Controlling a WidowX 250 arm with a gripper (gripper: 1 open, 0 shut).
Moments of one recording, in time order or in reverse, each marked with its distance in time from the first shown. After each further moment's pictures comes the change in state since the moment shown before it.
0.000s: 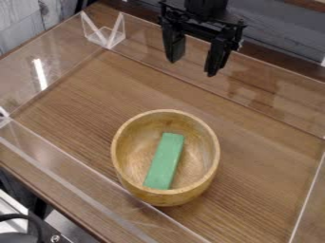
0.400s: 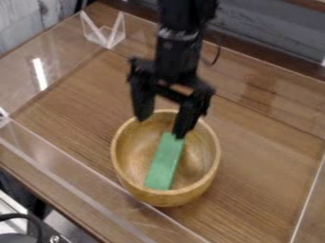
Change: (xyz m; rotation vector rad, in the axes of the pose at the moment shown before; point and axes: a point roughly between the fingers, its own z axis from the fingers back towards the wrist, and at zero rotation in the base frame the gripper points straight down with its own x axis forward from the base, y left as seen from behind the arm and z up) arm -0.071 -0.007 -0.047 0.008 0.123 0.005
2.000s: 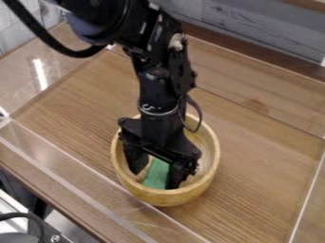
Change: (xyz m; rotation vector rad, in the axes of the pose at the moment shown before) arm -0.013 -0.013 -0.057 -0.035 -0.107 -0.006
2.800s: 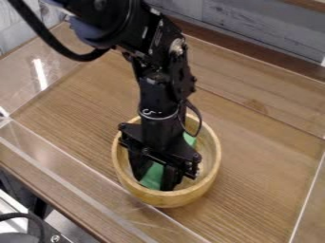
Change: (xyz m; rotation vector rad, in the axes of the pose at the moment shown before) arm -0.006 -0.002 -0.005 -0.018 0.047 0.010
